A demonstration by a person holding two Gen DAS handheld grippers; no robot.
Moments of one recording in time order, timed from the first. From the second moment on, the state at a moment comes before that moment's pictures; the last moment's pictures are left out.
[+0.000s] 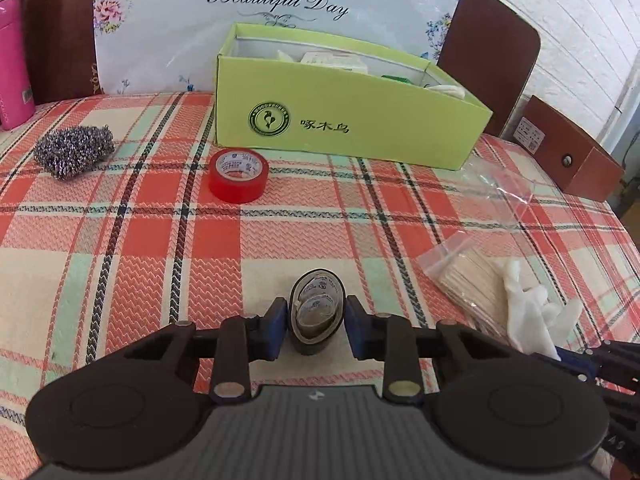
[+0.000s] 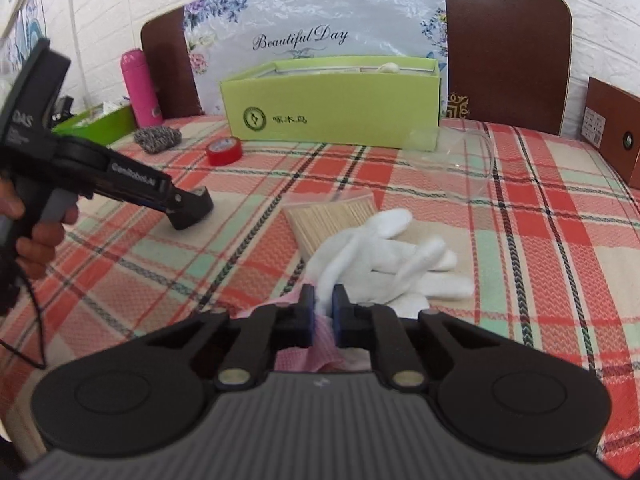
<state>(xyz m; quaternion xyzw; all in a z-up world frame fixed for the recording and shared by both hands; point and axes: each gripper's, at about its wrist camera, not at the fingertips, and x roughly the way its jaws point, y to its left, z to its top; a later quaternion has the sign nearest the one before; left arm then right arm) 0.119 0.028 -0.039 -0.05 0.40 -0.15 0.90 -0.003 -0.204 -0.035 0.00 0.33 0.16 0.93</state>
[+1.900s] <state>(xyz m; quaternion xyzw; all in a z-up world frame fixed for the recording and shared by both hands) 0.172 0.007 0.068 -0.02 0.25 -0.06 0.97 0.125 -0.221 0.055 0.01 0.15 0.13 0.98</state>
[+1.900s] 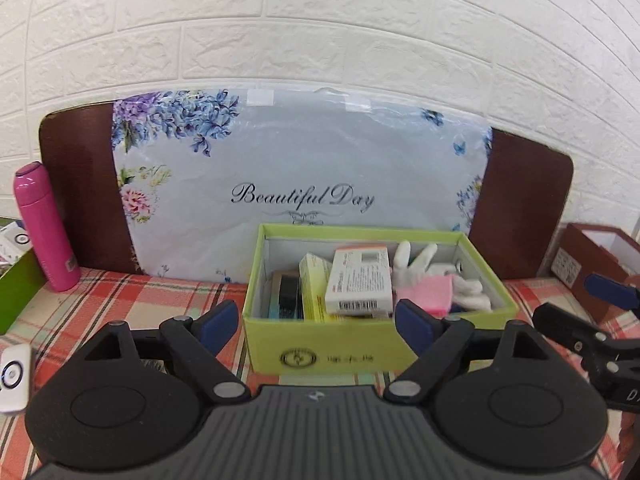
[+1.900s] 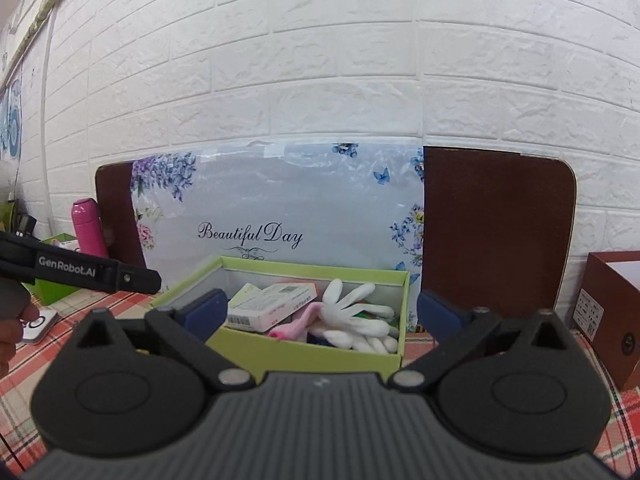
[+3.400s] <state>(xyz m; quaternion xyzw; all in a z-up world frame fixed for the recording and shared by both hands) 0.192 0.025 -0.022 0.00 0.34 0.01 0.94 0.039 -0.189 -0.051 -0.01 0.34 0.17 0.93</state>
